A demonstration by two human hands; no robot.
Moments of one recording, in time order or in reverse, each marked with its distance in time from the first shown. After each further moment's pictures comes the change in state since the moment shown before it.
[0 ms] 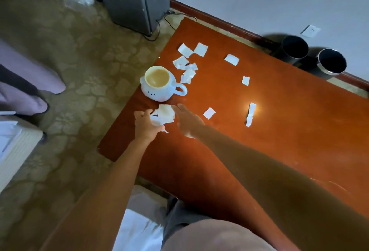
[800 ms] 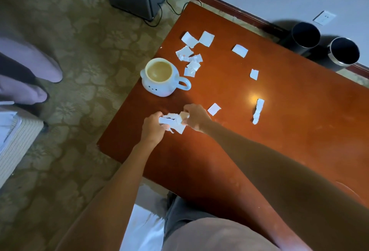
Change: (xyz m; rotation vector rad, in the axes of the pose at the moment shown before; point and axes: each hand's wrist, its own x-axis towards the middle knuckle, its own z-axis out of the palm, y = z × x) left_hand -0.006 0.002 0.013 -0.003 -0.047 0.078; right_hand 0.019 0.022 0.005 0.269 0.057 0.119
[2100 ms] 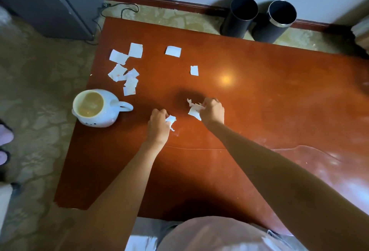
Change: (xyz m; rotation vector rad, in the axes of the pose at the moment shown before) left_hand 0.013 0.122 0.085 0.300 -0.084 0.343; right_hand -0.037 0.138 -0.065 0.311 0.536 0.516
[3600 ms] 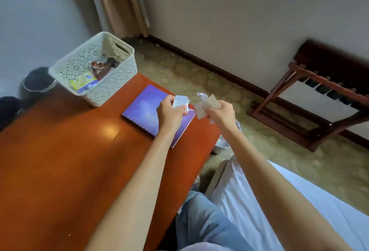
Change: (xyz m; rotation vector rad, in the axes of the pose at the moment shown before) left_hand -0.349 0.571 0.382 -0.282 -0.681 0.661; right_hand -0.204 0.634 -0.350 1.016 0.838 0.760
